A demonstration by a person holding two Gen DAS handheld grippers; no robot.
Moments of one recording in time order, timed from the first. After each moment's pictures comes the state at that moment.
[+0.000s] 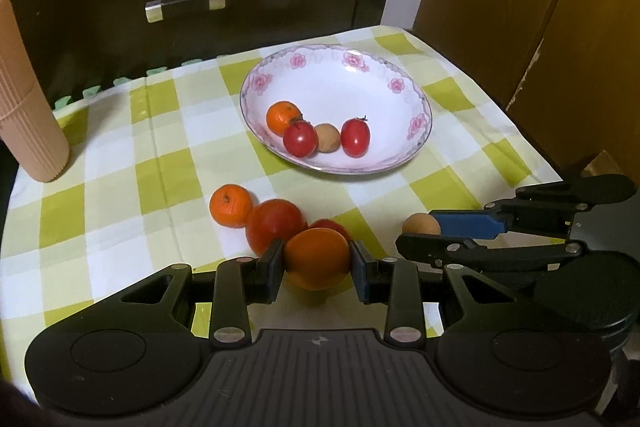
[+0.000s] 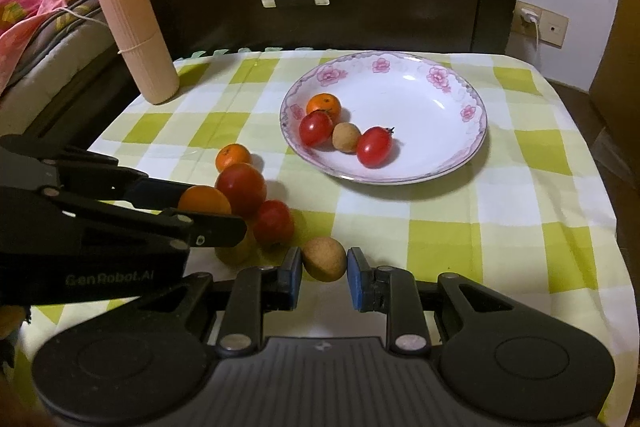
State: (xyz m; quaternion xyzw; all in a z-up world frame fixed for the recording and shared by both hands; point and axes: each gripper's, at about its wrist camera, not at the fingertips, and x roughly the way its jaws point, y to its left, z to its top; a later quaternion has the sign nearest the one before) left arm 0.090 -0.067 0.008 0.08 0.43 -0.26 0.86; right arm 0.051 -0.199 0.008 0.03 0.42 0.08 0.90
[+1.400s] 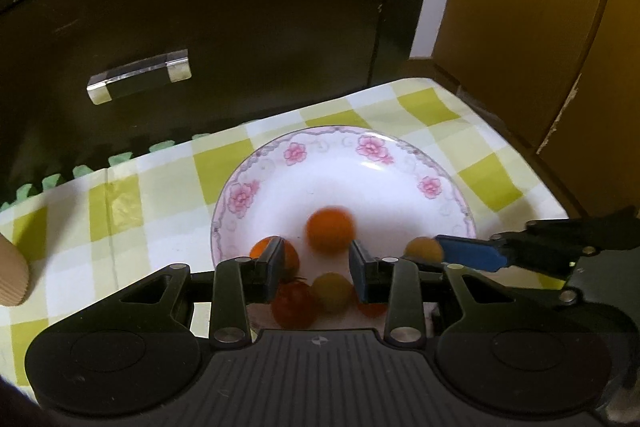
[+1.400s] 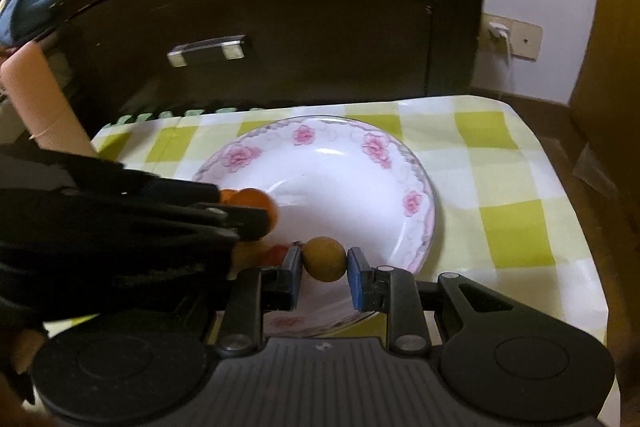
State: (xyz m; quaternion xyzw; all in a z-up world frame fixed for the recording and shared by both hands) left arm 0.187 -0.133 0.008 0.09 0.41 -0.24 0.88; right arm 0.143 -0.251 0.003 0.05 0.39 0.02 0.92
